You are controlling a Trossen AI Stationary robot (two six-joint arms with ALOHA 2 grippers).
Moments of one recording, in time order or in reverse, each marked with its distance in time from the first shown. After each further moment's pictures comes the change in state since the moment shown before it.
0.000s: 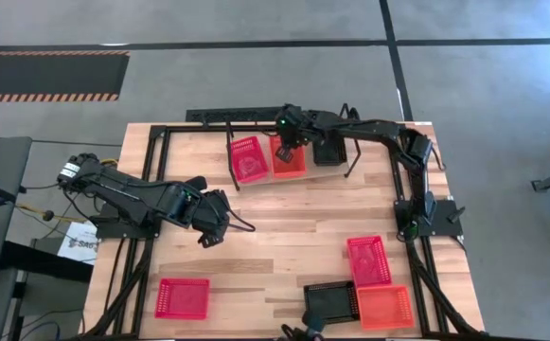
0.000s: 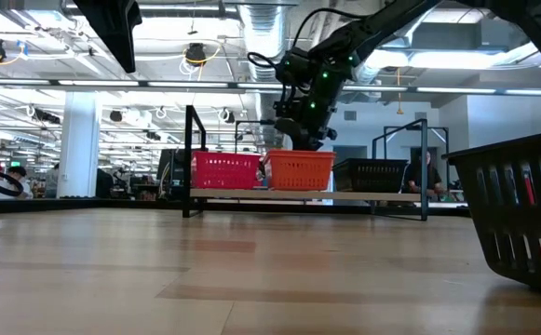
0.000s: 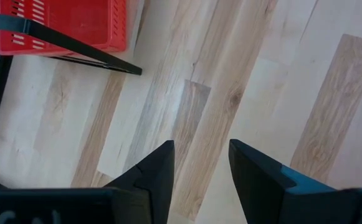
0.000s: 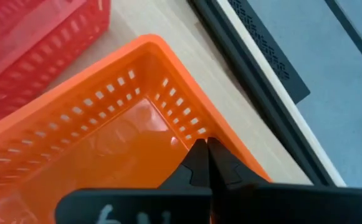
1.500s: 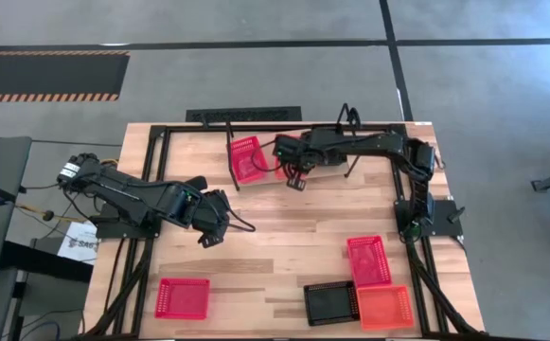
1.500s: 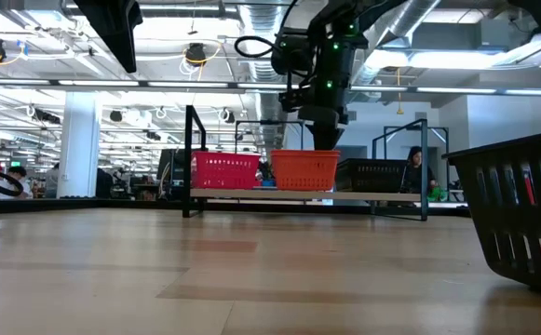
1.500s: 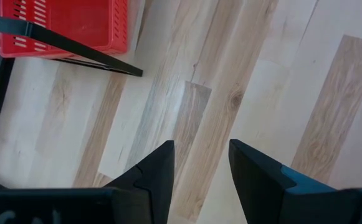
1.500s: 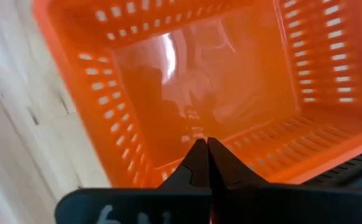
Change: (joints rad) left arm 0.000 0.000 0.000 0.003 -0.006 0.004; right arm 0.193 -0.056 -0.003 -0.374 0.049 0.027
